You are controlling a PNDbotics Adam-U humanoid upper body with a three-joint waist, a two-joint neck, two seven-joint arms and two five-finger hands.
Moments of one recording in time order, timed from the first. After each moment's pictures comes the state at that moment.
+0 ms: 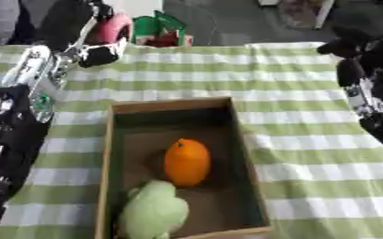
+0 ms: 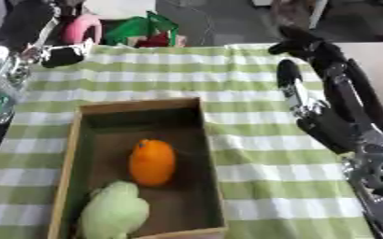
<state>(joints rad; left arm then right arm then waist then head) -1.17 0.32 -0.14 -1.04 -1.10 -0.29 0.14 -0.41 -0.48 0.08 -1.98 0.24 -0.11 -0.05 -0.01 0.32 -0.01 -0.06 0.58</state>
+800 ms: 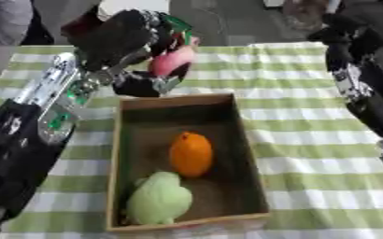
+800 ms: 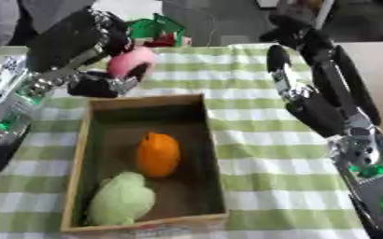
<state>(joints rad) -1.02 0.33 -0.45 -1.39 -0.86 -0.48 -0.06 -0.40 -0.49 0.08 -1.98 0.23 -0.10 -0.05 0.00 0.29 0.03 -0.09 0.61</state>
